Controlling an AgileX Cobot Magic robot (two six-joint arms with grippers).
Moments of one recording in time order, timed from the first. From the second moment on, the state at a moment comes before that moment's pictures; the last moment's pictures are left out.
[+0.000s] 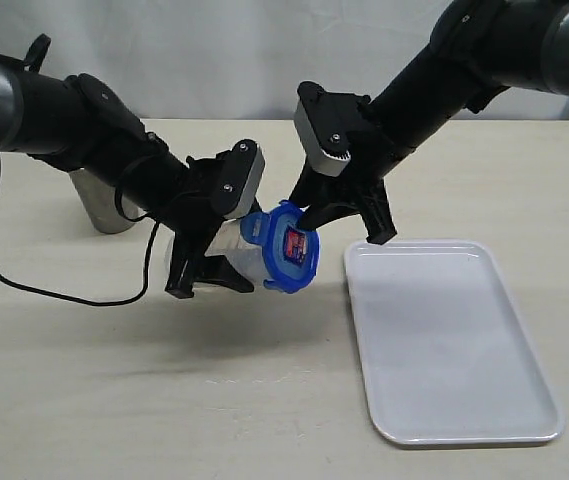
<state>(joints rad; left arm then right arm) -0.26 2.05 -1.32 -0.92 0.78 2.11 0.34 2.02 -1.57 0.65 1.08 -1.83</state>
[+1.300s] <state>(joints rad) -0.27 2.04 -1.33 -1.11 0.74 2.11 0.31 1.94 -1.59 0.70 1.07 -1.69</state>
